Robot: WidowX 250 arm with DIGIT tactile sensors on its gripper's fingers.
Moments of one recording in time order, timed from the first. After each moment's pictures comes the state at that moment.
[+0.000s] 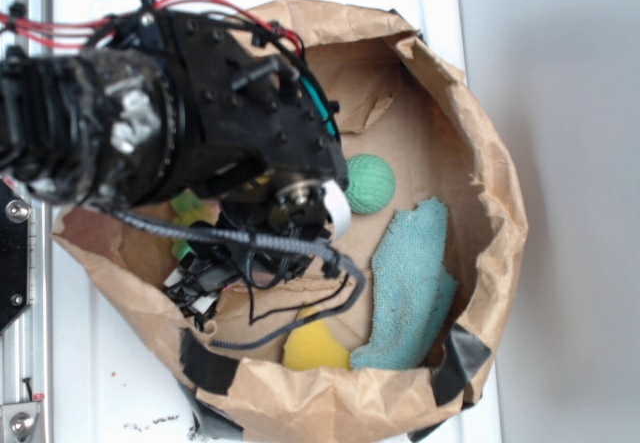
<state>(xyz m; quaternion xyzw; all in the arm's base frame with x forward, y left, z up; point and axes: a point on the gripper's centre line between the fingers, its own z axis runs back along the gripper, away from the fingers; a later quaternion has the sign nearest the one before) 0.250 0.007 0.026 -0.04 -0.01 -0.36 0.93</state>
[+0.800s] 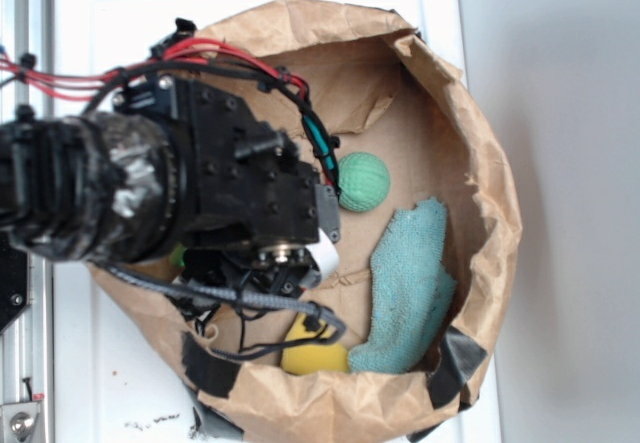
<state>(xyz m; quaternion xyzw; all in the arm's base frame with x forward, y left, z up) 0.252 0.016 0.017 0.00 -0.01 -0.35 0.94</state>
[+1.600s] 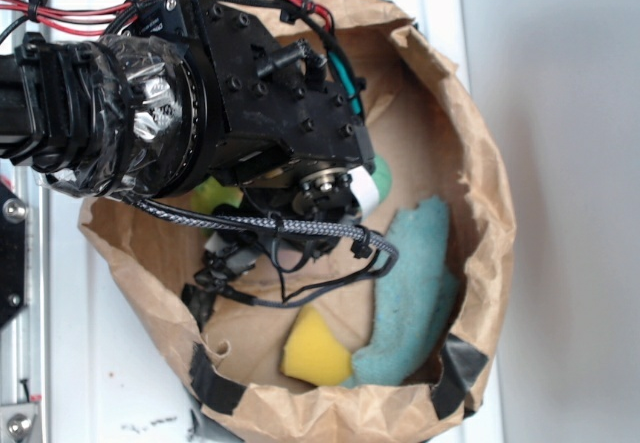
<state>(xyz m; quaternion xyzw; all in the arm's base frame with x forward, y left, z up) 0.267 0.028 0.041 -0.03 -0.03 -0.30 0.95</state>
